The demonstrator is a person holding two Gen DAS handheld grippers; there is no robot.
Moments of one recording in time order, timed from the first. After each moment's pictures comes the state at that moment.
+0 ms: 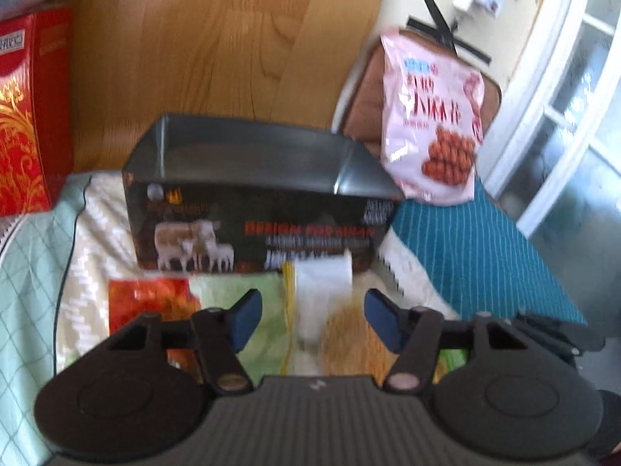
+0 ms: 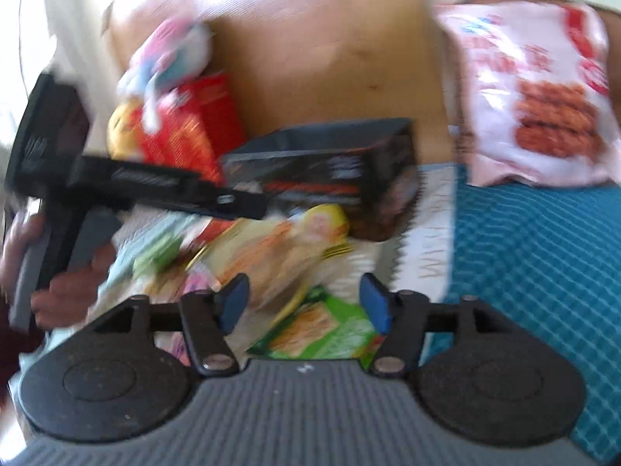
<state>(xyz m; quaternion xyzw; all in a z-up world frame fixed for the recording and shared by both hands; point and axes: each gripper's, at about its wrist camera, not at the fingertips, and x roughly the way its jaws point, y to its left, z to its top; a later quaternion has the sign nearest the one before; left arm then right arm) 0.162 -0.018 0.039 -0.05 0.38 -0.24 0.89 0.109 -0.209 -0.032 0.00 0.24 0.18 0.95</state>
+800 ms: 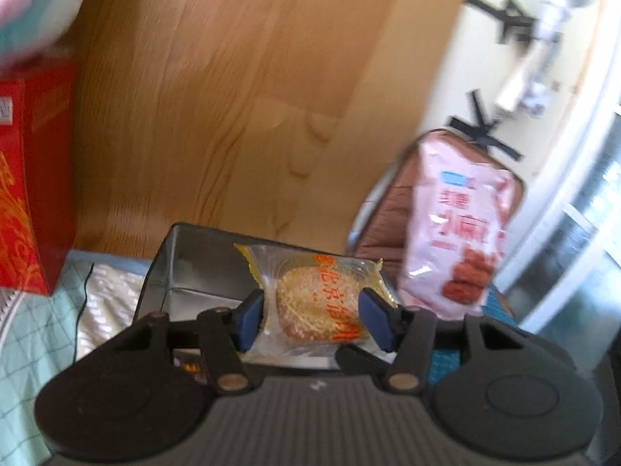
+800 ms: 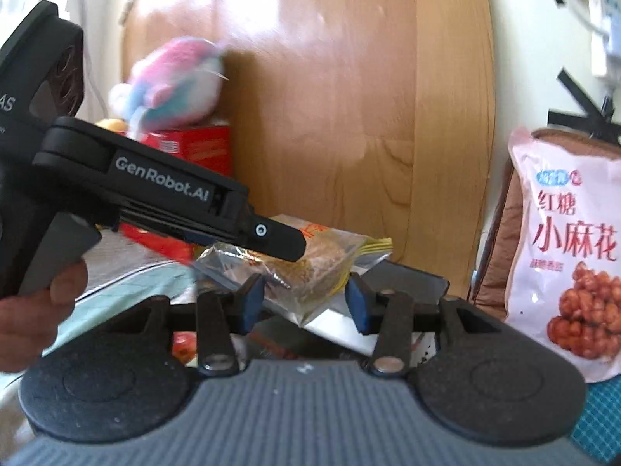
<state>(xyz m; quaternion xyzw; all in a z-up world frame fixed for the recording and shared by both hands) 0.240 -0.014 0.082 -0.13 0.33 -0.20 0.92 0.212 -0.151 0.012 -0.09 0.15 0.16 0.97</state>
